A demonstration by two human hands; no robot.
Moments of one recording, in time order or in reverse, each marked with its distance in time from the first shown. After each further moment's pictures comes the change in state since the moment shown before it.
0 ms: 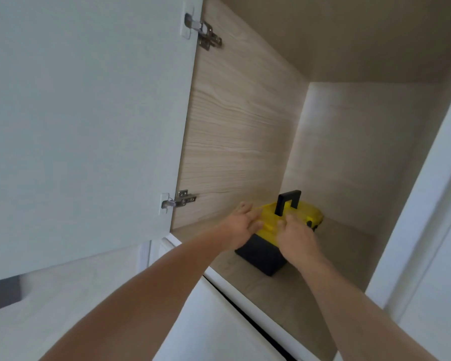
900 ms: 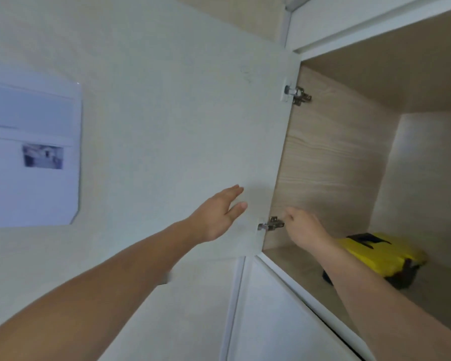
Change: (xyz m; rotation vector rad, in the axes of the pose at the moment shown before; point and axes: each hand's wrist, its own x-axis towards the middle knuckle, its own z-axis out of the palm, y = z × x) left_hand -0.220 -0.028 -0.184 0.116 0.434 -0.184; right_hand -0.053 -0.179 -0.022 0.151 -0.132 -0.462
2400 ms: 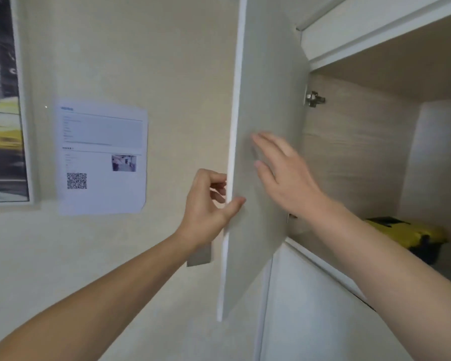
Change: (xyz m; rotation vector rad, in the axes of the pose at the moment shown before) left_hand -0.150 0.061 -0.073 -0.286 0.620 0.095; right_hand -0.129 -0.157 -0.089 0.180 0.387 -0.656
